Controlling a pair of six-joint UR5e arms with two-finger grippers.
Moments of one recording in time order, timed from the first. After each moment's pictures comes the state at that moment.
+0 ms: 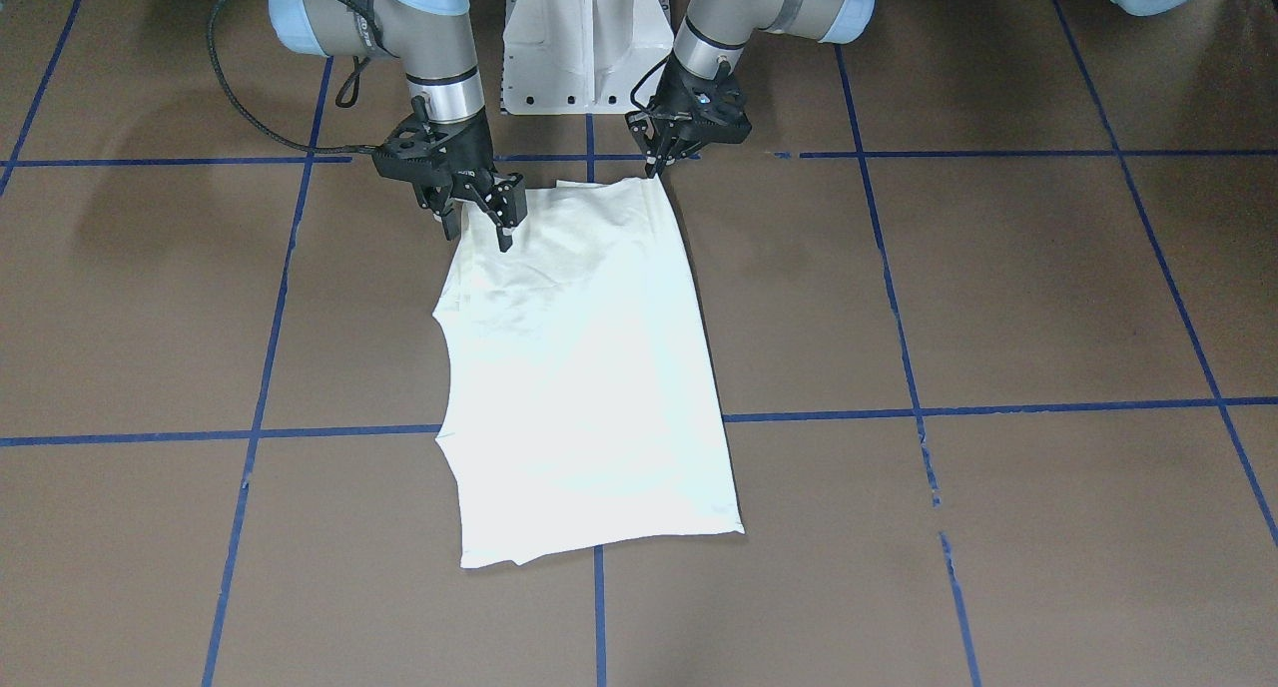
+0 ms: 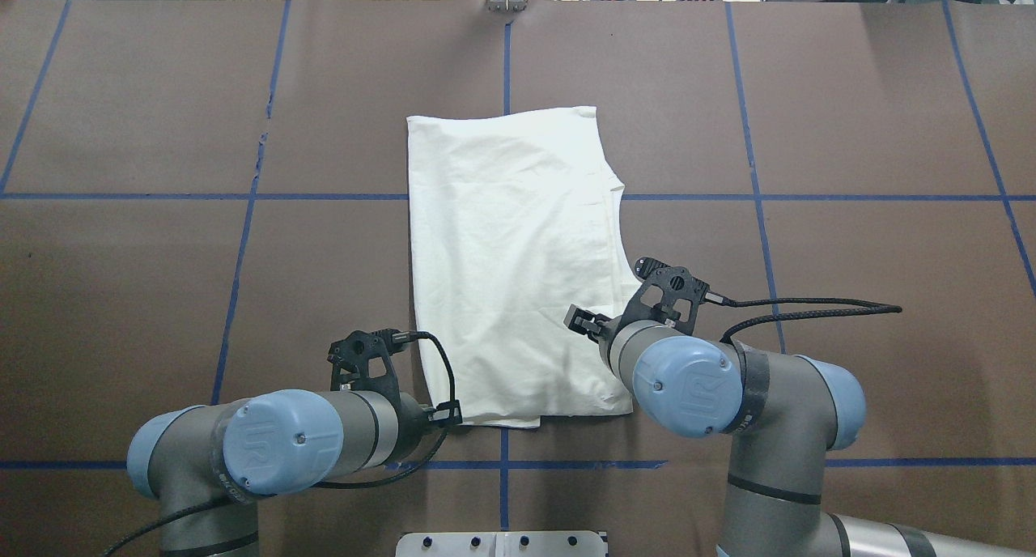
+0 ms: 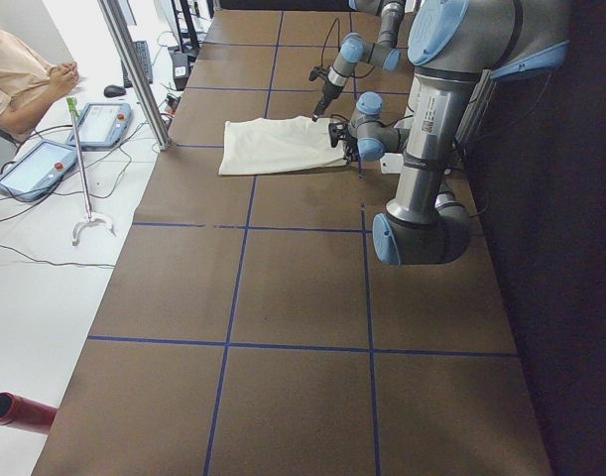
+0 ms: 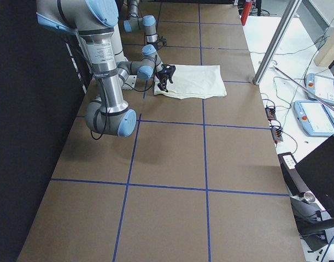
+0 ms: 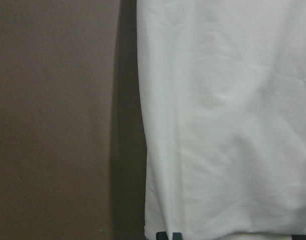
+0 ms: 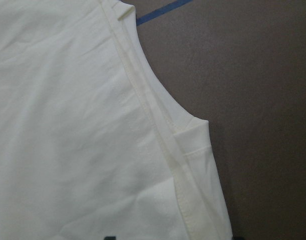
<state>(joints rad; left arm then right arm) -0.20 -1.95 -1.89 -1.96 -1.58 -1.63 0.28 -1.19 1.88 -1.40 1.36 1.77</state>
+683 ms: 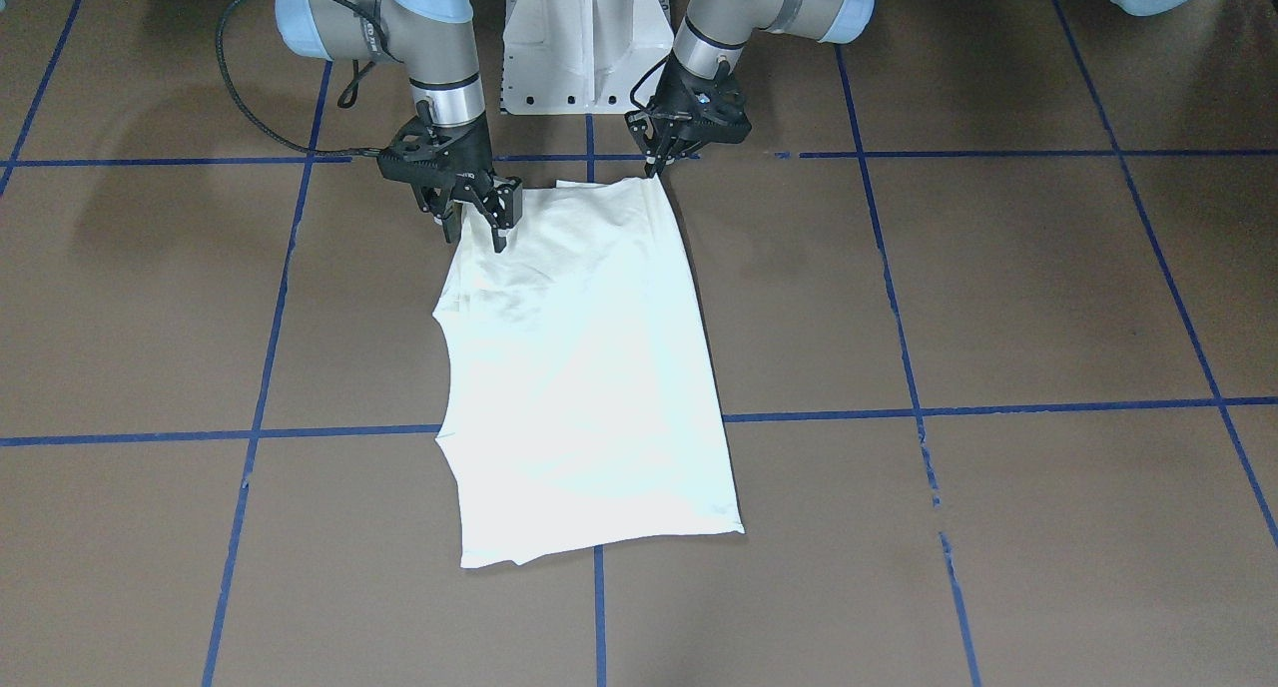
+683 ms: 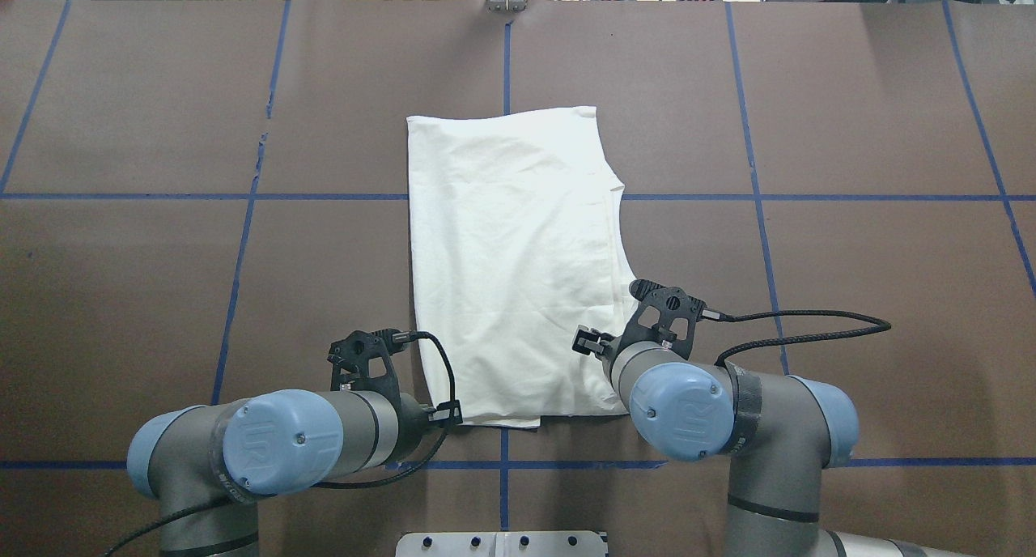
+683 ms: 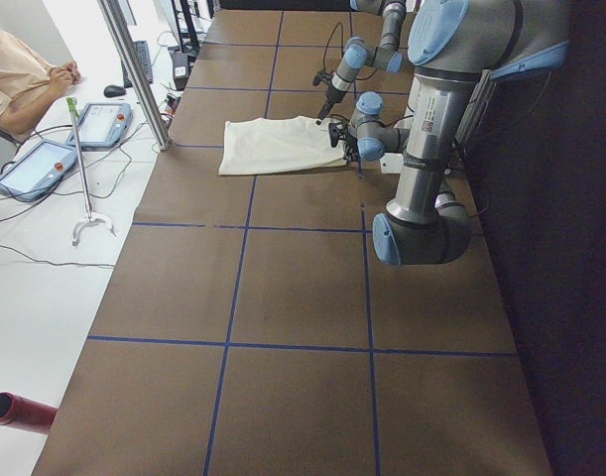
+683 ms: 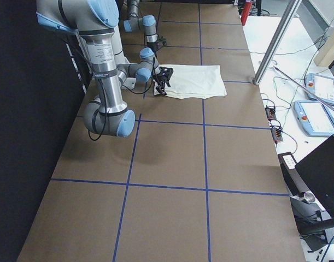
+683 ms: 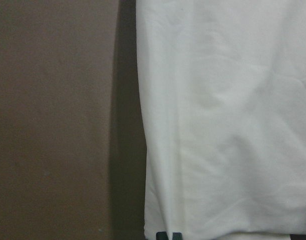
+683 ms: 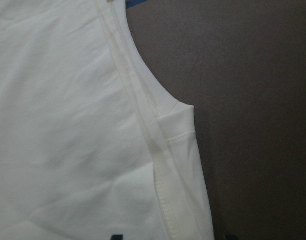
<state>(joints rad) -0.20 -1.95 -1.89 -1.96 -1.58 -1.63 0.24 -1.21 1.87 -1.40 1.33 1.76</state>
